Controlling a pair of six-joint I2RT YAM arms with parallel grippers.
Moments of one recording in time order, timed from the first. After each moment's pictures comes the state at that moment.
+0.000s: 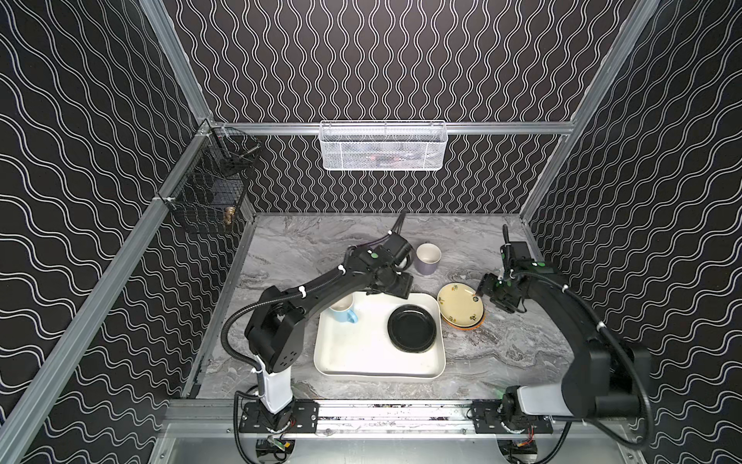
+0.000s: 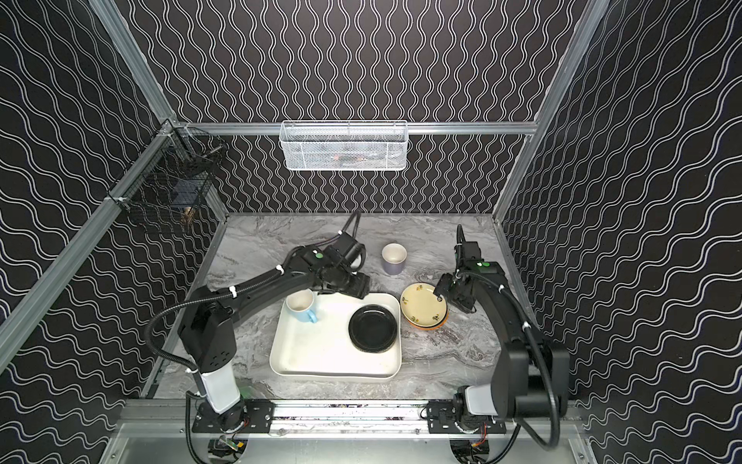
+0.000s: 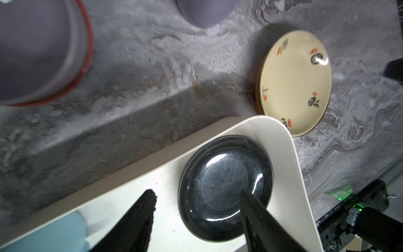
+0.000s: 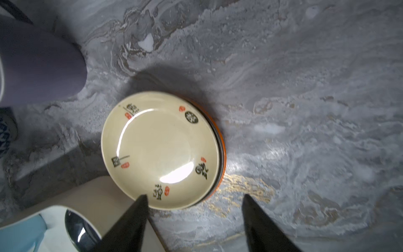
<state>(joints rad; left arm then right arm) -0.66 1.83 1.59 -0.85 0.08 -0.38 0.03 1.45 1.08 -0.89 -0.10 0.52</state>
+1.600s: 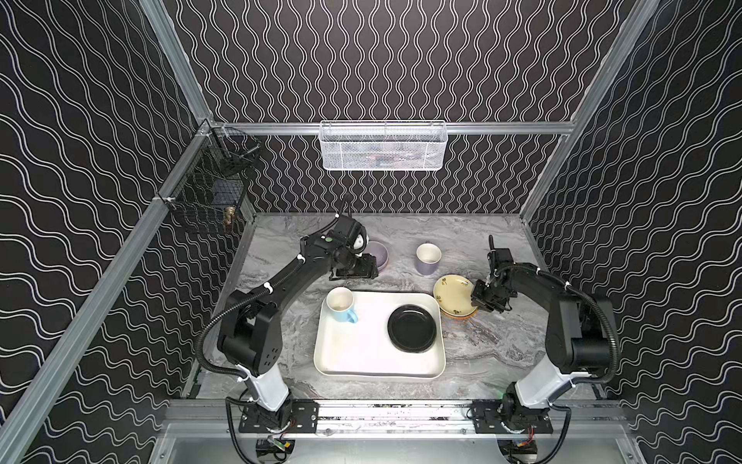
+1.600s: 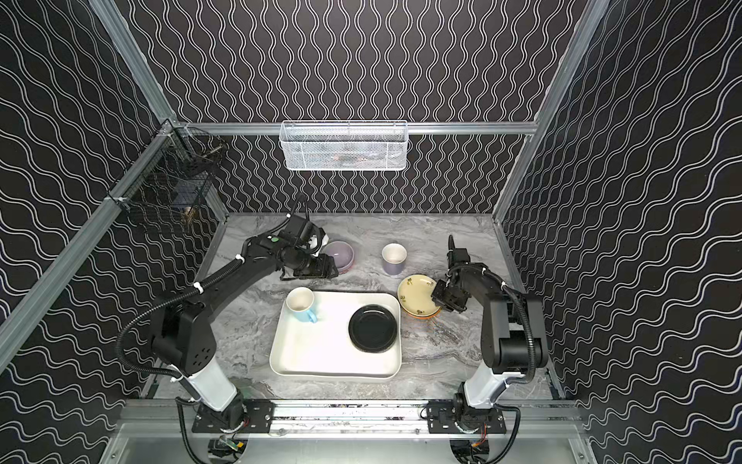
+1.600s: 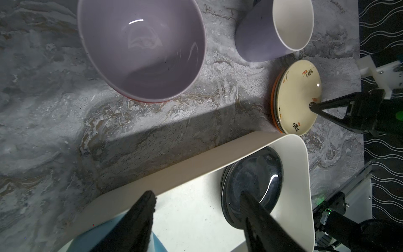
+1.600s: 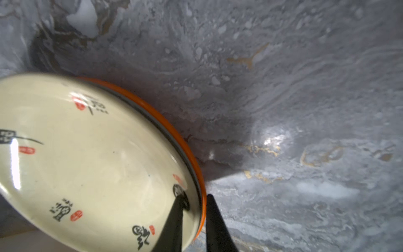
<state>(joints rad) -0.38 1.72 1.47 -0.83 0.29 -0.31 0.01 1.68 1.01 -0.73 -0.14 0.51</state>
